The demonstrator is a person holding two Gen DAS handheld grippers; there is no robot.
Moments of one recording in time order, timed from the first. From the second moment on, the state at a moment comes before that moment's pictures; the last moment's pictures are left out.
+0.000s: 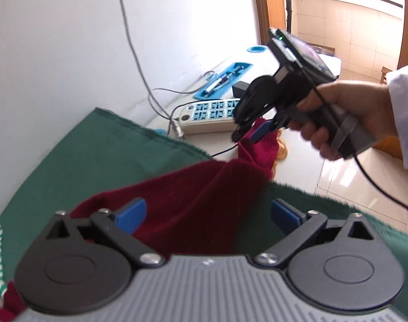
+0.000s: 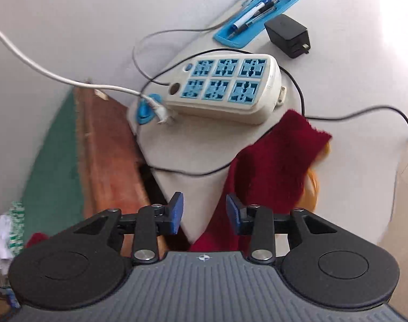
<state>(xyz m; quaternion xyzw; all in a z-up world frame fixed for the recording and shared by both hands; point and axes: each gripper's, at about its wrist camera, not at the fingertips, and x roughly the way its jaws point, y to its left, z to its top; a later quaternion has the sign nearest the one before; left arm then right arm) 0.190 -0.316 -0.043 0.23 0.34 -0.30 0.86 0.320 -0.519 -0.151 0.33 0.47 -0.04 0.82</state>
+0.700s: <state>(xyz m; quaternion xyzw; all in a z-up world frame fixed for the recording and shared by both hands) 0.230 -0.327 -0.057 0.19 0.40 -0.31 0.84 0.324 -0.539 -0.198 0.35 0.48 -0.02 0.80</state>
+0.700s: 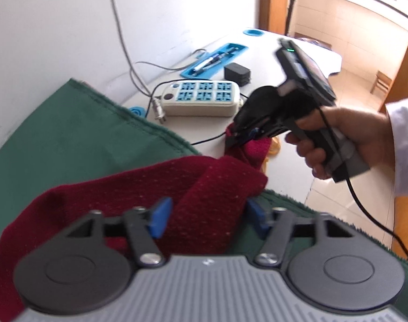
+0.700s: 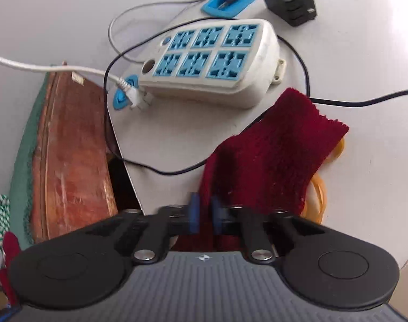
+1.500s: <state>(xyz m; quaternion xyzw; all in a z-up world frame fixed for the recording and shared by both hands) 0.186 -0.237 -0.035 -0.03 0.37 -0.28 0.89 0.284 -0.429 -0.009 0.36 0.30 0.36 0.80</state>
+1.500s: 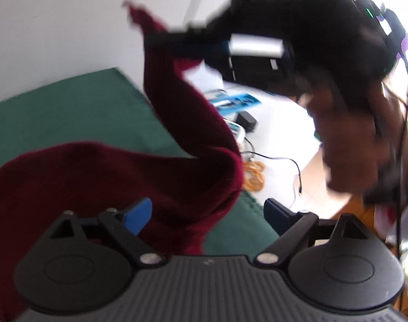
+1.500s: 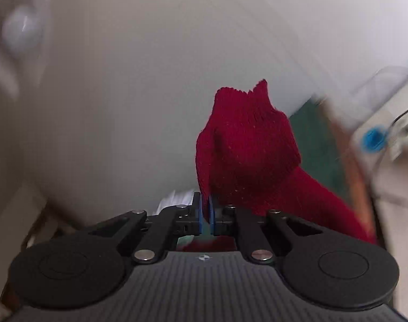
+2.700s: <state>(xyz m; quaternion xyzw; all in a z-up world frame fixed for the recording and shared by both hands) 0.244 -0.128 -0.097 -0.38 0.34 -0.14 0.85 0.195 -0.408 -0.060 0.29 0.40 0.28 0.82</state>
